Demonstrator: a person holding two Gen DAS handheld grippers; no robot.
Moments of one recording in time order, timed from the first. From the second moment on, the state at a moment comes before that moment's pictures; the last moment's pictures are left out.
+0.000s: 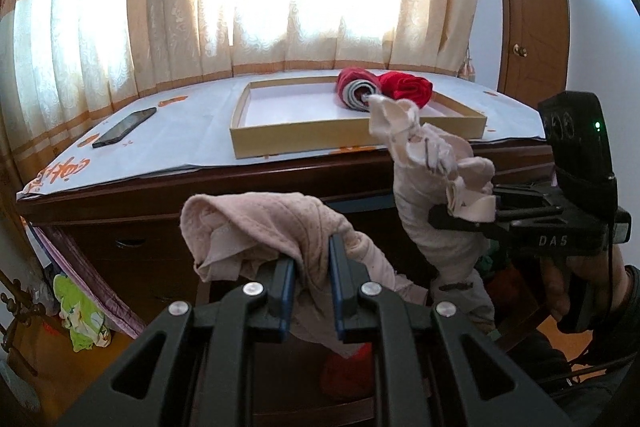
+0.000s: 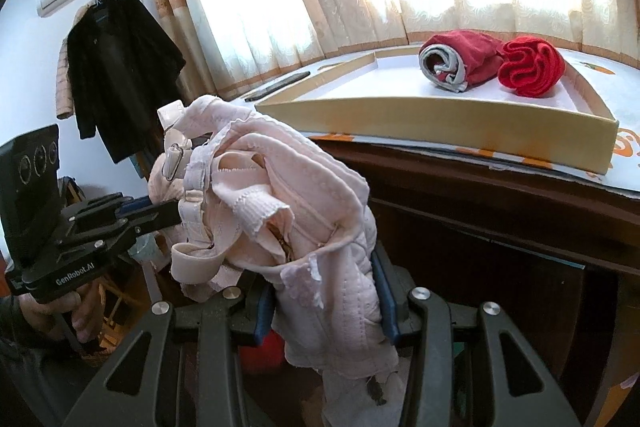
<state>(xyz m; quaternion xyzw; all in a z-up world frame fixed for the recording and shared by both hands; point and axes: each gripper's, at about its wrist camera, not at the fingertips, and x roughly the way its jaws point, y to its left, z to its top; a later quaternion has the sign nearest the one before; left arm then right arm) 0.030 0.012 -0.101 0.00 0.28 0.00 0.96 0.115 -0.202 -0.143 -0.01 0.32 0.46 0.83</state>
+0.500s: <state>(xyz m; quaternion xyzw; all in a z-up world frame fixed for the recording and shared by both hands) 0.021 0.008 -0.095 0.00 0.25 0.00 0.97 0.105 -0.214 -0.130 0.00 0.26 0.46 0.85</state>
